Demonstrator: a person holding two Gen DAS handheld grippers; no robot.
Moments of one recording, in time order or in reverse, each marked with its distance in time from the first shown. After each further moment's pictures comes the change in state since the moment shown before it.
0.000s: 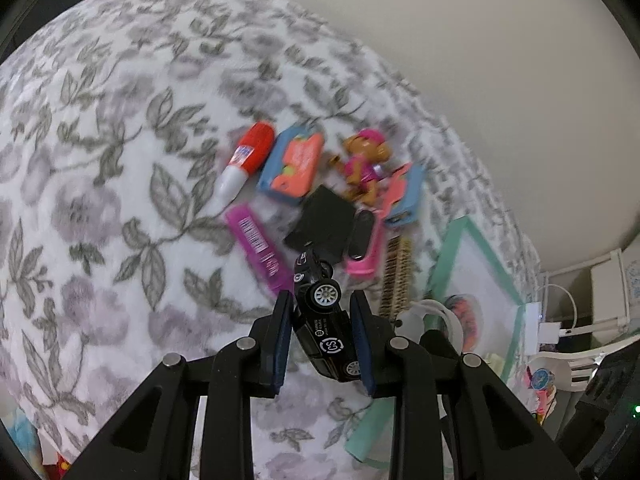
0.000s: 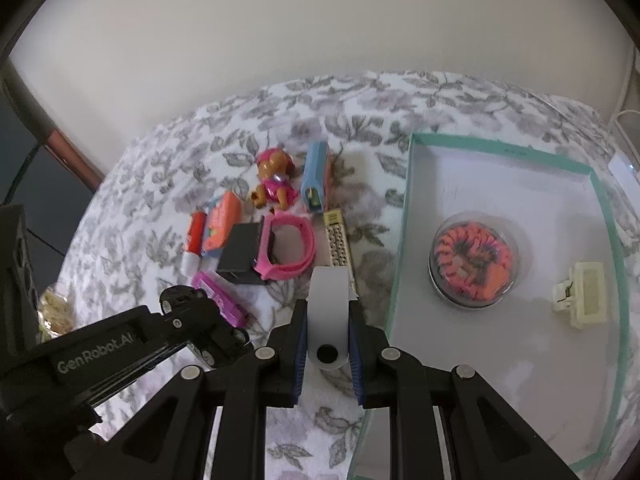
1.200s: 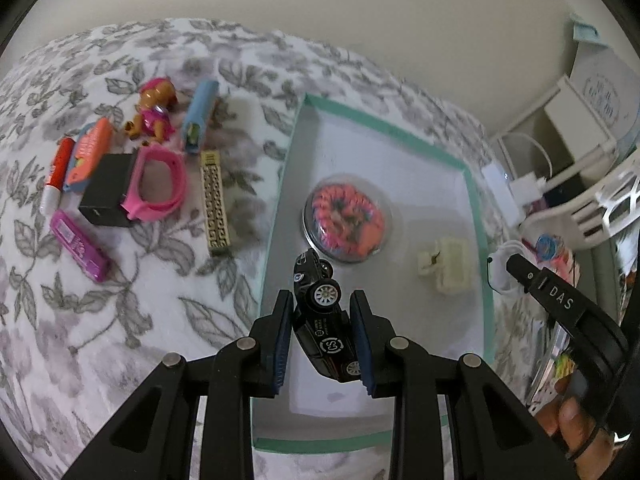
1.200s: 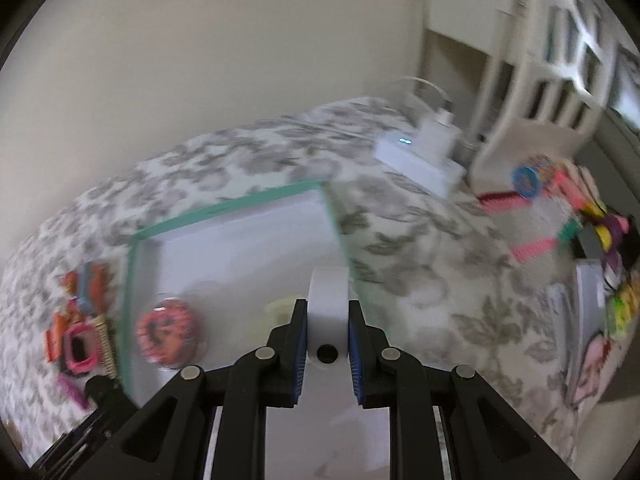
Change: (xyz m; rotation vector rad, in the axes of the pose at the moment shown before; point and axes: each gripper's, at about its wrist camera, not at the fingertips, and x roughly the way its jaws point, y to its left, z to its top) left arm 0.047 -0.122 -0.076 0.467 0.133 -0.065; right arm -0.071 -0.174 0.000 0.340 -0.120 -0.497
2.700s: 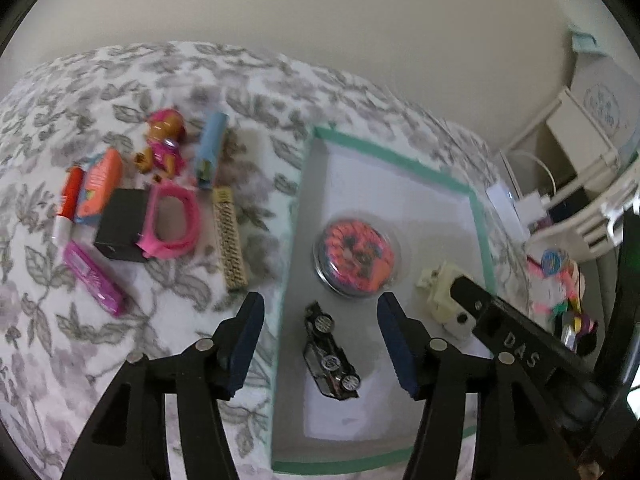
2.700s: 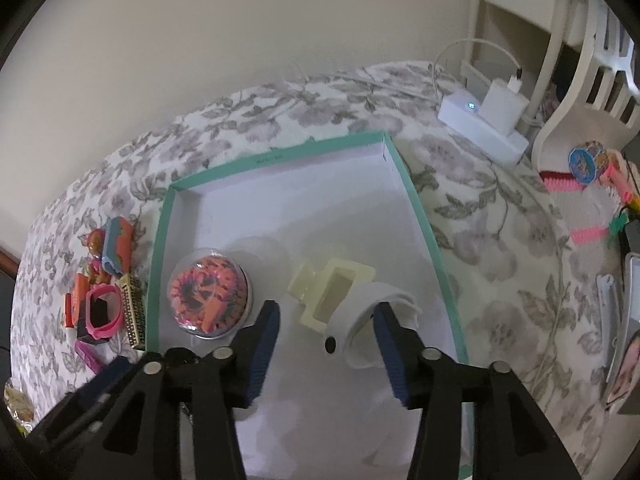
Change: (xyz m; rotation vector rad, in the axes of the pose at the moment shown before) left arm -0.013 0.012 0.018 0.004 -0.090 0.023; right arm 0.013 0.037 -0.012 -0.091 0.093 0.166
